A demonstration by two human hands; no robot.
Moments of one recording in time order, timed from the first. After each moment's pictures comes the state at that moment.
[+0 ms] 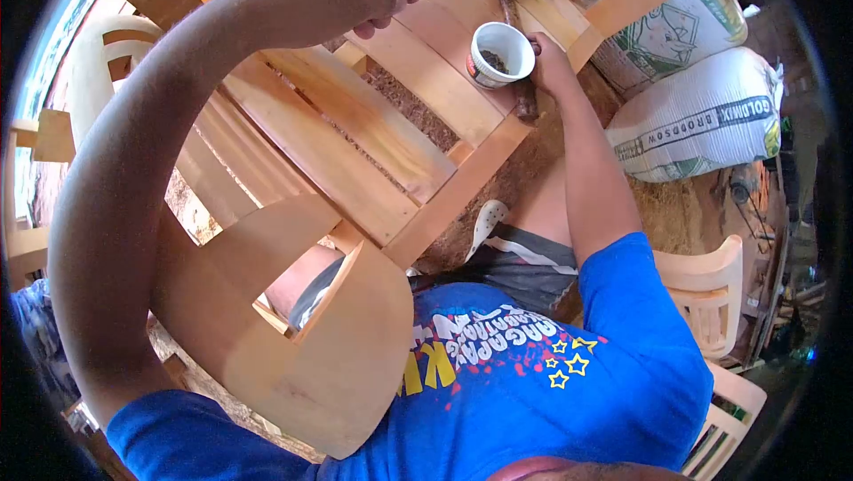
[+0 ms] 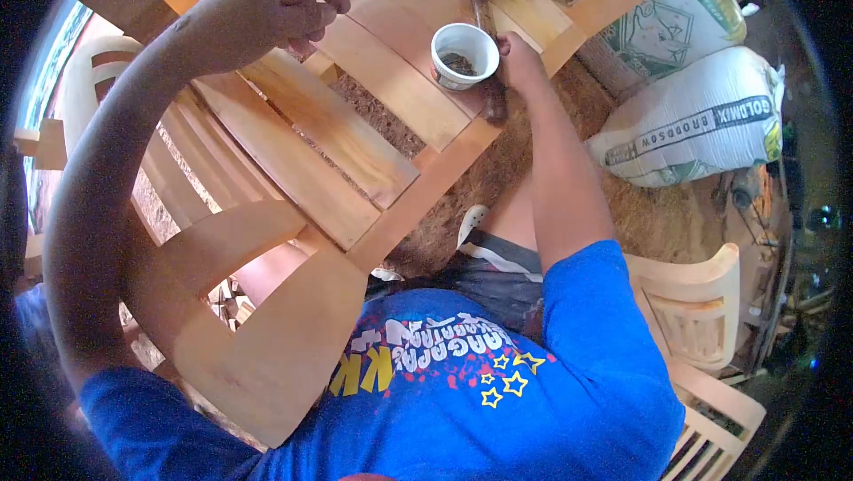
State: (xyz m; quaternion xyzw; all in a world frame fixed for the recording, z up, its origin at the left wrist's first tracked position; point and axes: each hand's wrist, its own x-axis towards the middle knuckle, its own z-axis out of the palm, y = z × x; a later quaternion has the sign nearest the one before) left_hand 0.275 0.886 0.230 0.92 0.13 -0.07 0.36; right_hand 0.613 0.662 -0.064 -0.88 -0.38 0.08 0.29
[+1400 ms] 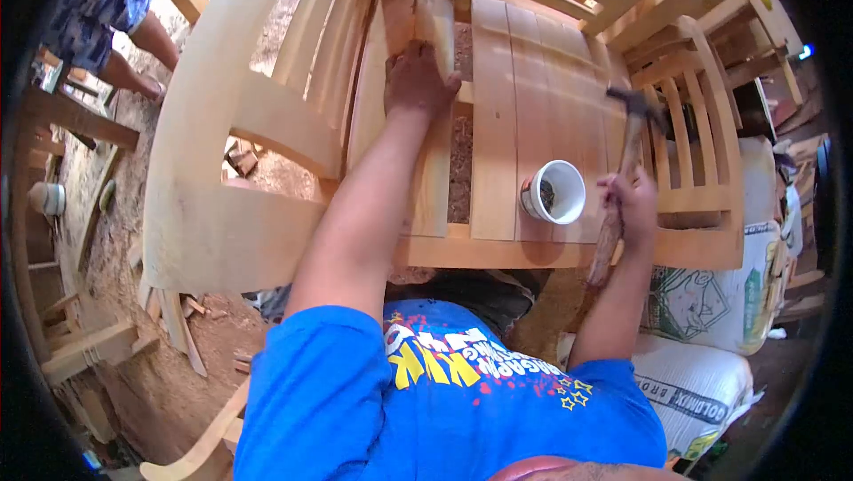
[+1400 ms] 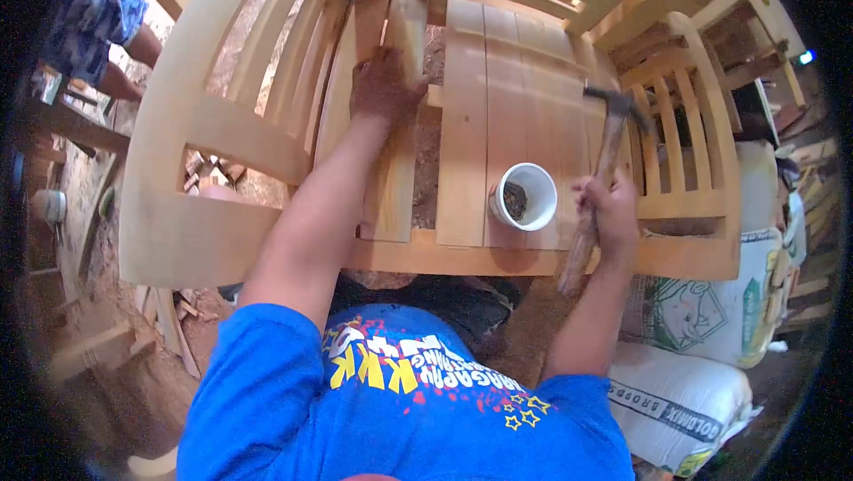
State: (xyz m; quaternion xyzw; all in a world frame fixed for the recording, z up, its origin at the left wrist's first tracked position) left_hand 0.288 0.888 -0.035 0.70 0.67 0.24 0.06; right_hand 0.646 0.713 0.068 -0.69 -0.47 0.38 0.40
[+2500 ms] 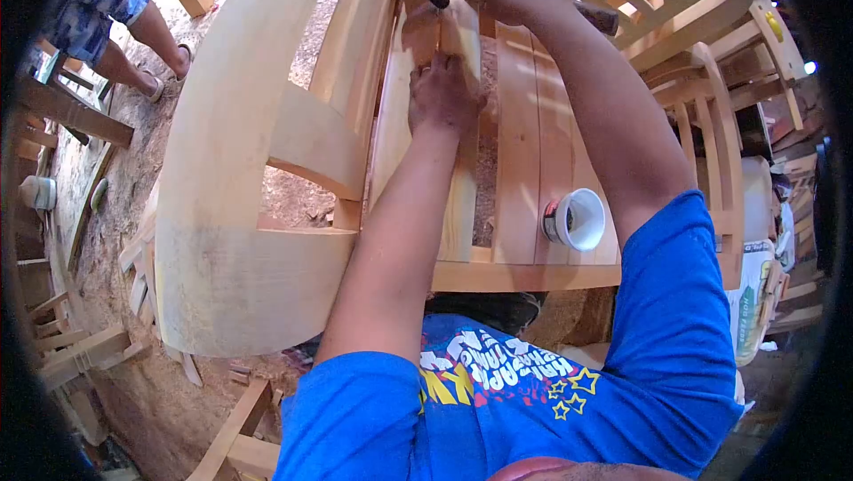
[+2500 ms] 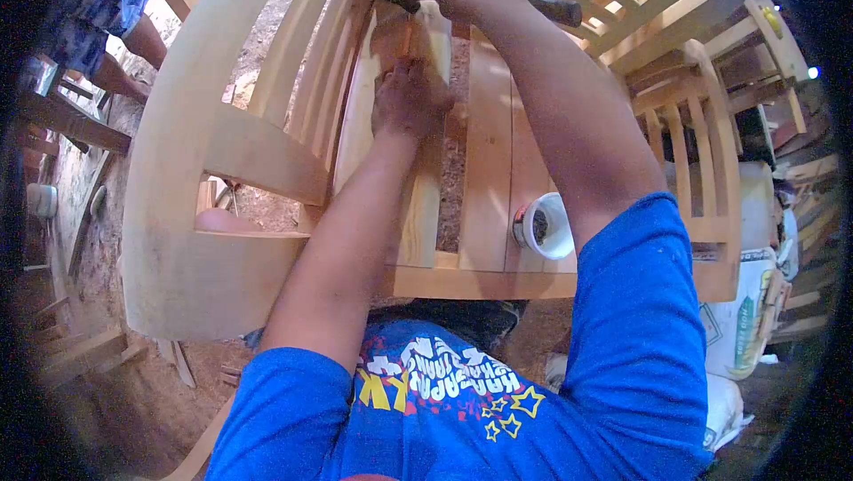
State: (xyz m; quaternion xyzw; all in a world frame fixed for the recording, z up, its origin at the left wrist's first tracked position) left_hand 0.286 0.895 -0.031 0.67 0.68 0.28 0.09; right_hand 0.376 1.012 0.135 -0.53 -0.83 -0.12 -0.10
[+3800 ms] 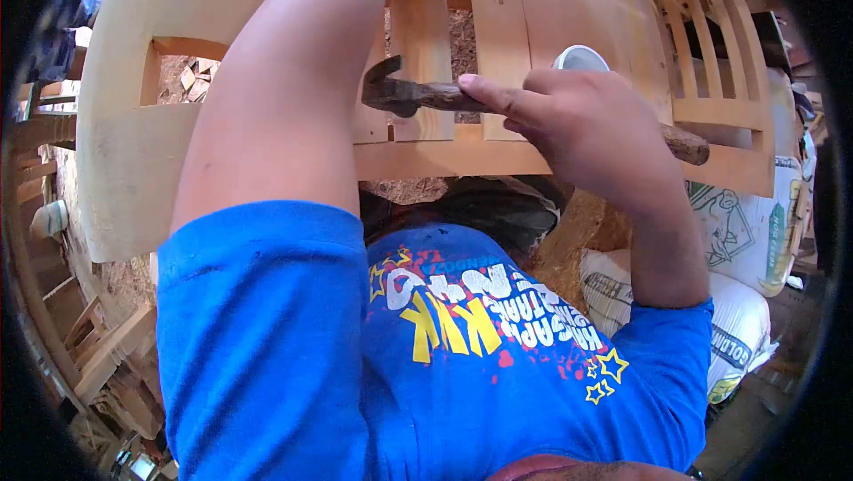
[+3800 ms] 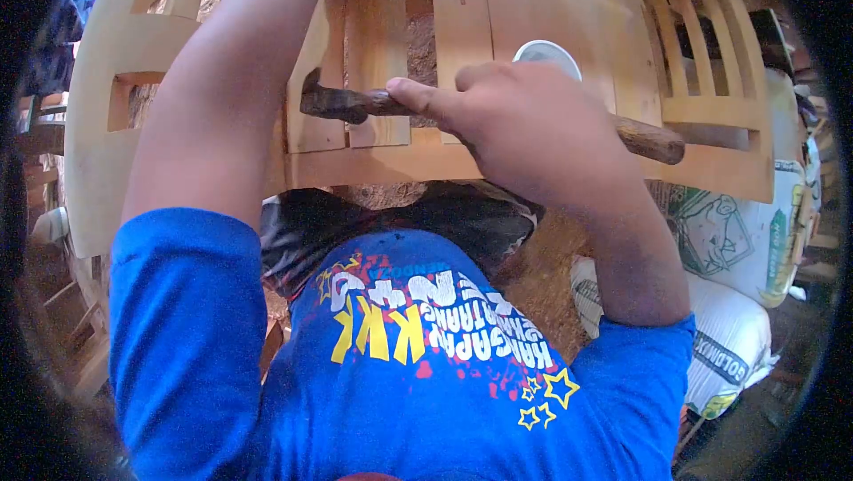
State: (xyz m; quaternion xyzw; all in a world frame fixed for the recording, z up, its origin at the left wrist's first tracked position) left_hand 0.252 0.923 0.018 0.78 0.59 0.11 0.18; right_hand 0.466 0.675 0.143 -0.43 -0.90 0.07 -0.06
